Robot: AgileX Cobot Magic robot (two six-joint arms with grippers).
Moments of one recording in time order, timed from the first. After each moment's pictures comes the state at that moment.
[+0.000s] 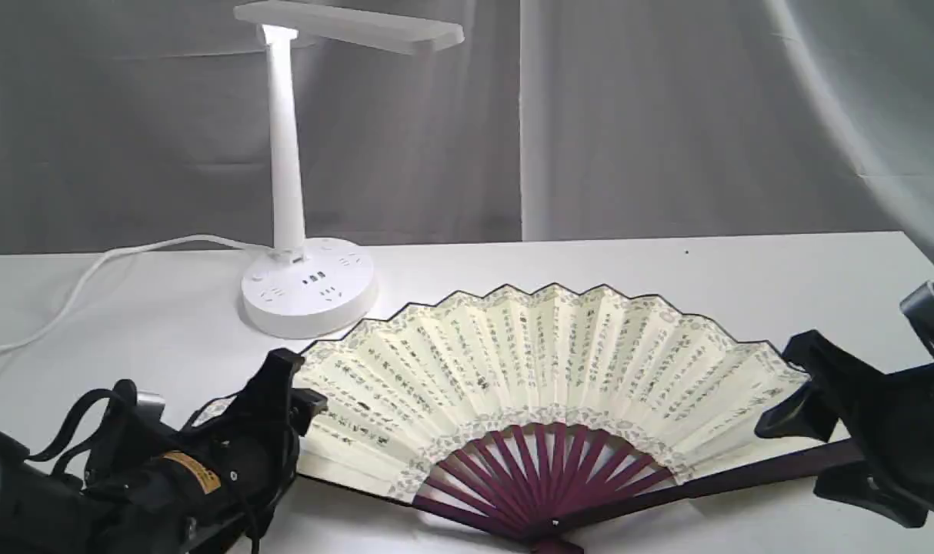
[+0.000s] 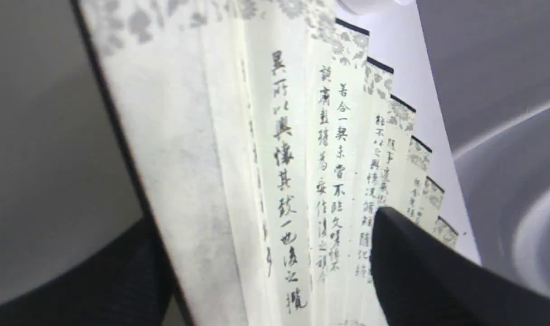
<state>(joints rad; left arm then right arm) -0.48 1.95 -0.65 -0.24 -0.62 -1.21 -0.12 1.65 -0.72 1.18 0.52 -0.54</state>
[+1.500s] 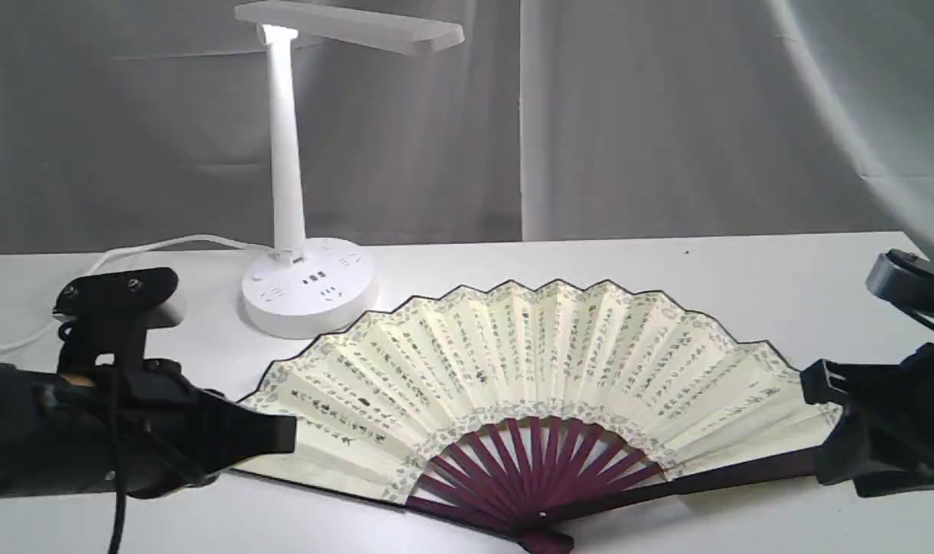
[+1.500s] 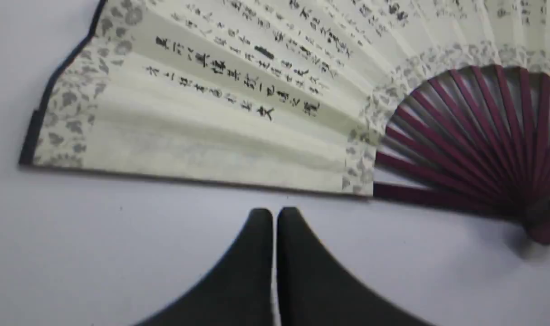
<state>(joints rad) -0.37 1.52 -0.71 -0.77 0.17 0.47 -0.12 1.61 -0.91 0.53 0.80 -0.35</state>
